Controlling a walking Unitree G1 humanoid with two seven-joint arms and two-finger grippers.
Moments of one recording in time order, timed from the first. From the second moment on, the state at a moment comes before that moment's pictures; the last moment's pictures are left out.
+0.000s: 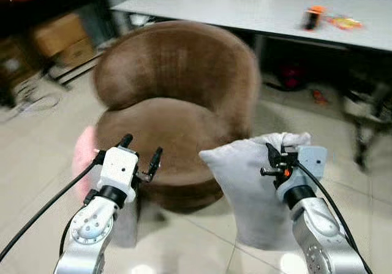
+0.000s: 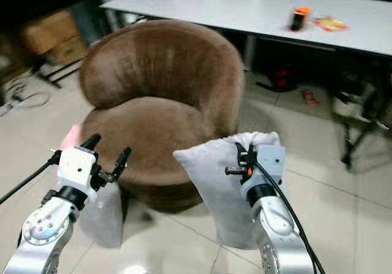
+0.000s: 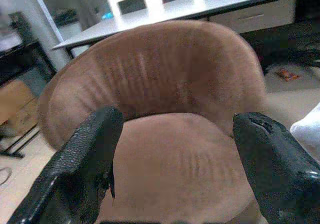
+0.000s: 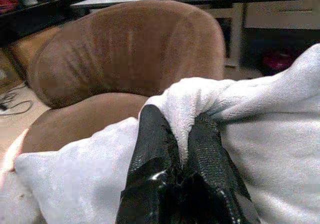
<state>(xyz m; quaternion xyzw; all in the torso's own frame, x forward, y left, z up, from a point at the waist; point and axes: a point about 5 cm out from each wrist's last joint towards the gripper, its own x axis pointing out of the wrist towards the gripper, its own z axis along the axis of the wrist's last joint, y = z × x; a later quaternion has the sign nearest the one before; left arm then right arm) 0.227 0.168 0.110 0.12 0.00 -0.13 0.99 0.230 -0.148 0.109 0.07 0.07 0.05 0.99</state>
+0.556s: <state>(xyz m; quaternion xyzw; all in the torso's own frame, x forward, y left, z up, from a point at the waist) 0.227 0.173 0.111 0.12 0.00 -0.12 0.99 0.233 -0.131 0.111 0.06 0.07 0.09 0.99</state>
